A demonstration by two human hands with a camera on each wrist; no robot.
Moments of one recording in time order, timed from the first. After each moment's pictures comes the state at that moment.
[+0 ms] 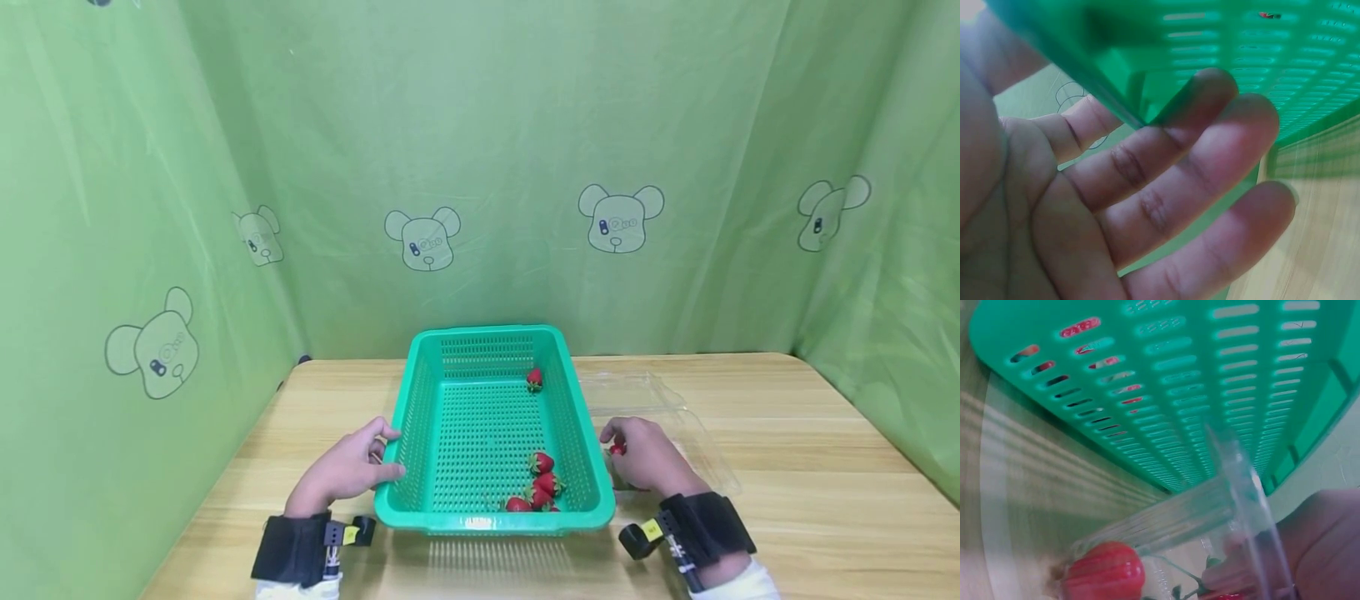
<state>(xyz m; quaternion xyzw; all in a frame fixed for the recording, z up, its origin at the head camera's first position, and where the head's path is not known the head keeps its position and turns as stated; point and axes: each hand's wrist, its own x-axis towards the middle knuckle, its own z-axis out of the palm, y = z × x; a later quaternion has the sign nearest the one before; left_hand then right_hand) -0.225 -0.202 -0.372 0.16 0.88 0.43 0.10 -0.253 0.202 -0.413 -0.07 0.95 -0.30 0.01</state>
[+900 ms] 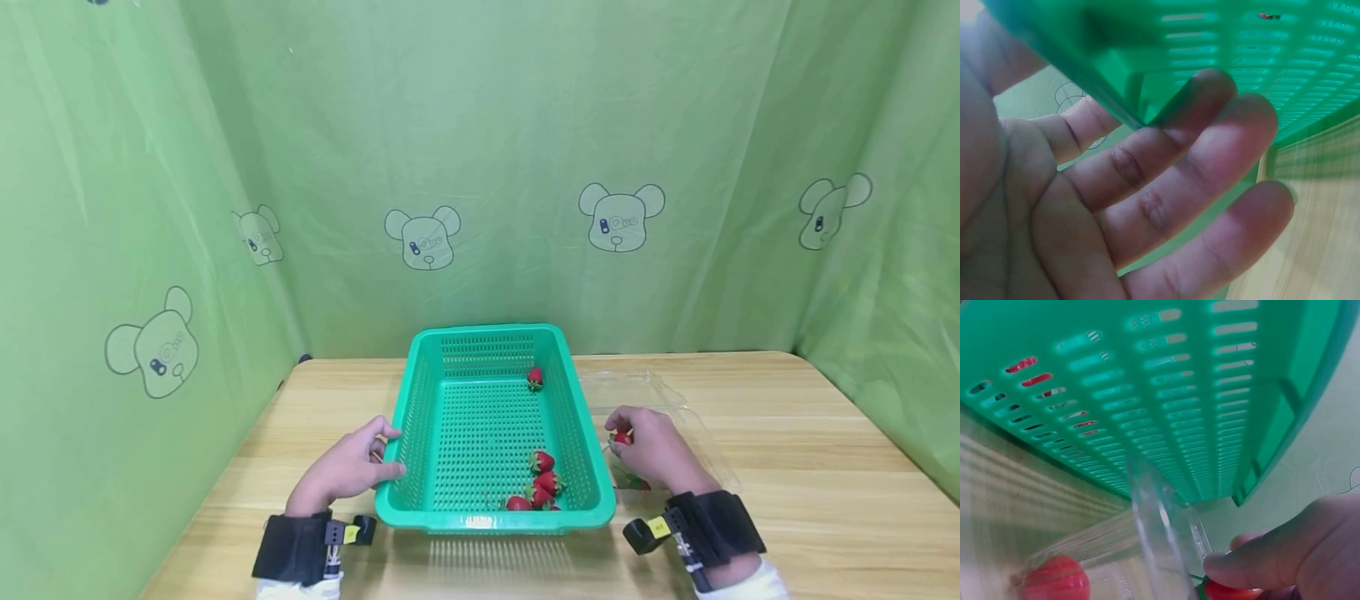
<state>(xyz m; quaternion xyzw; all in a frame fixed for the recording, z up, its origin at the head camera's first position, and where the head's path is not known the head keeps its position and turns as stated) -0.224 -0.202 -0.369 0.16 0.88 0.44 0.10 -0.250 0.203 -0.397 -0.09 0.95 -0.29 -0.04</state>
